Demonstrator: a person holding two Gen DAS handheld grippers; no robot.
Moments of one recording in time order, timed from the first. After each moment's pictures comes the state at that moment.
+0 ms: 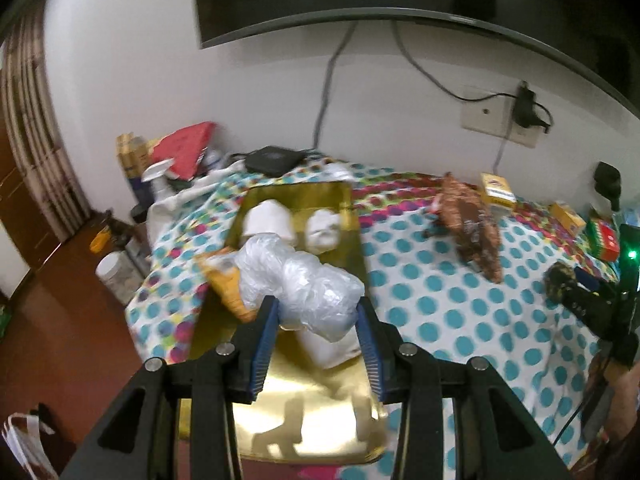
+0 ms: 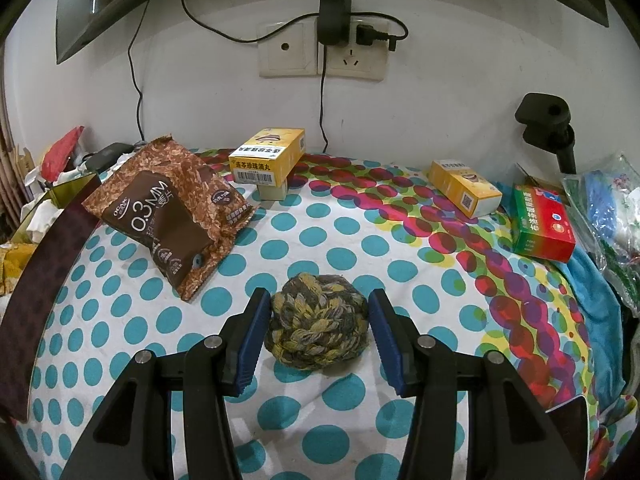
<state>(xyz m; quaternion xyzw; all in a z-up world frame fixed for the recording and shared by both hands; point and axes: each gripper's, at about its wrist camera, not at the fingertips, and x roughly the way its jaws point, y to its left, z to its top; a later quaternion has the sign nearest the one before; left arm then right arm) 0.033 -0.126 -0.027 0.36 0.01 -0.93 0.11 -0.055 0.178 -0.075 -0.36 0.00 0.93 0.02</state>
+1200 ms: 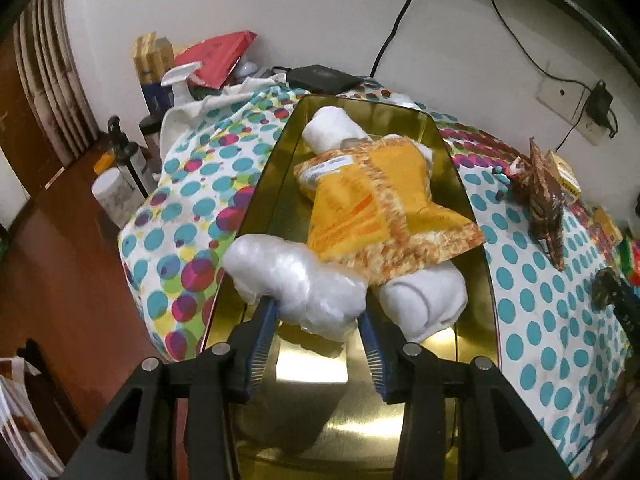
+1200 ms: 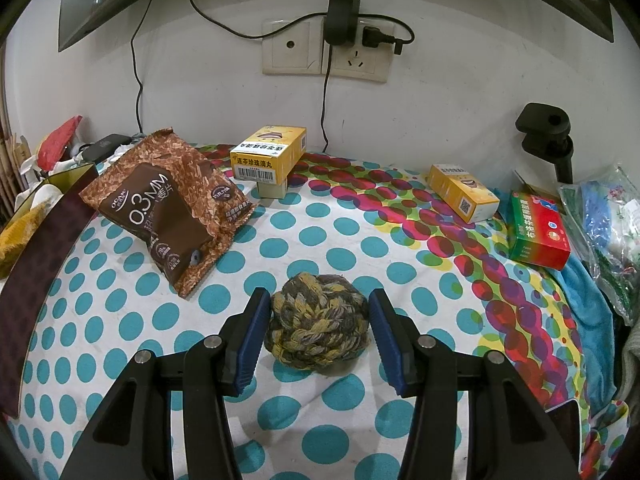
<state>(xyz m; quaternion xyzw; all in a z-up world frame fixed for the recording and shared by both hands) 0.007 -0.196 -0.090 0.46 0.09 -0.87 0.13 -0.054 0.171 -0.076 -0.36 -0.01 0.93 0.03</state>
